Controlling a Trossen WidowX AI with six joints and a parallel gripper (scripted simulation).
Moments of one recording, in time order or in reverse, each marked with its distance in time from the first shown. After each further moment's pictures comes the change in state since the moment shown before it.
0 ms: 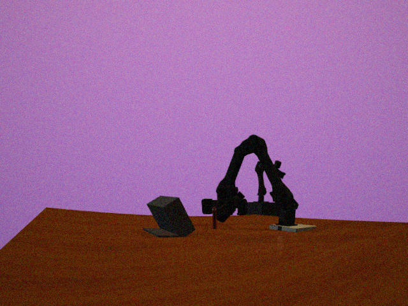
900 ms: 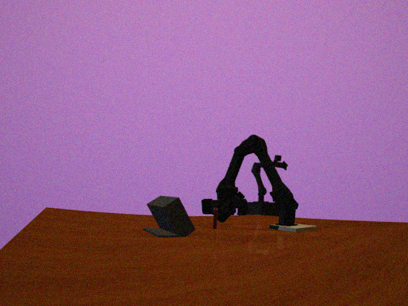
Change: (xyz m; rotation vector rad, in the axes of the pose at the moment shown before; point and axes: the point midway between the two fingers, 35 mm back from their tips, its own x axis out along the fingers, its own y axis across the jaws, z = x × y) arm 0.000 0.000 0.000 0.000 0.000 0.000
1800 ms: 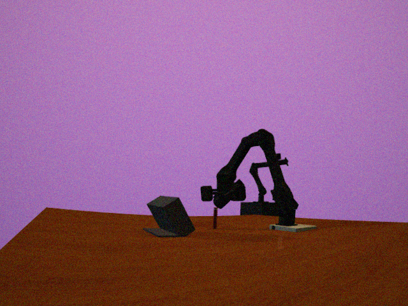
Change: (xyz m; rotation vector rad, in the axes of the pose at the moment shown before) arm -0.011 -0.009 0.053 0.010 0.016 -0.021
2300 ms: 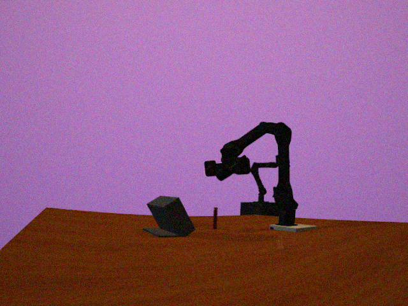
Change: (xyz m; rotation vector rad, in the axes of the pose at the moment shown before) arm -0.011 0.021 0.097 0.000 0.067 -0.004
